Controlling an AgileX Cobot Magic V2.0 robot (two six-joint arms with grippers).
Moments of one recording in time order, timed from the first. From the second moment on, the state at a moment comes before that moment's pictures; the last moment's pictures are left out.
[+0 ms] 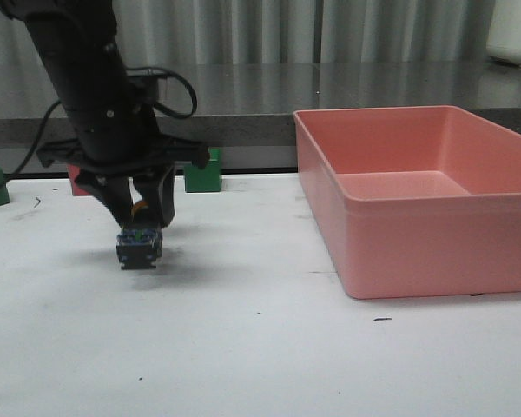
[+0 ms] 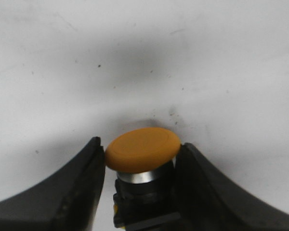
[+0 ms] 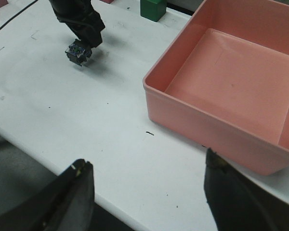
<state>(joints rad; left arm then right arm) -0.43 1.97 -1.44 -0.03 0.77 -0.21 0.60 0.48 -0.70 -0.05 0.84 0.08</state>
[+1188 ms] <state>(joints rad) -0.33 1.29 -0.66 0.15 -0.08 -0.14 0.60 0.48 -0.70 -0.05 0.84 0.08</state>
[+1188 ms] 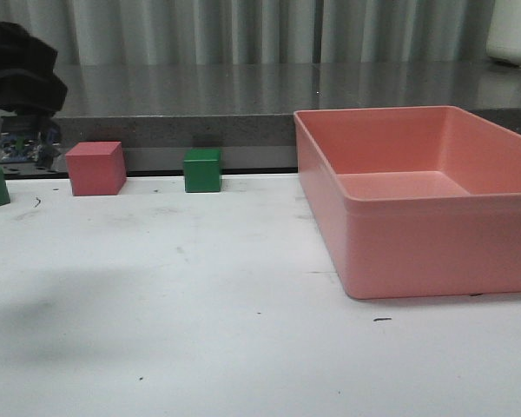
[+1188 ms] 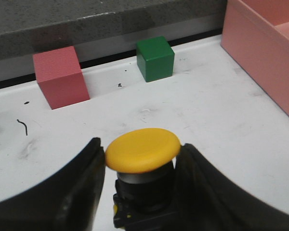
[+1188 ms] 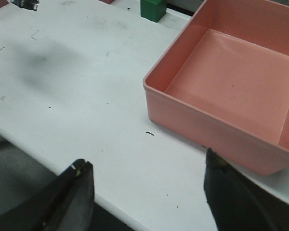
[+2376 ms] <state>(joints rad) -0.17 1.77 -0.34 0.24 -1.12 -0.04 0.60 0.48 -0.70 -0.05 0.84 0.08</state>
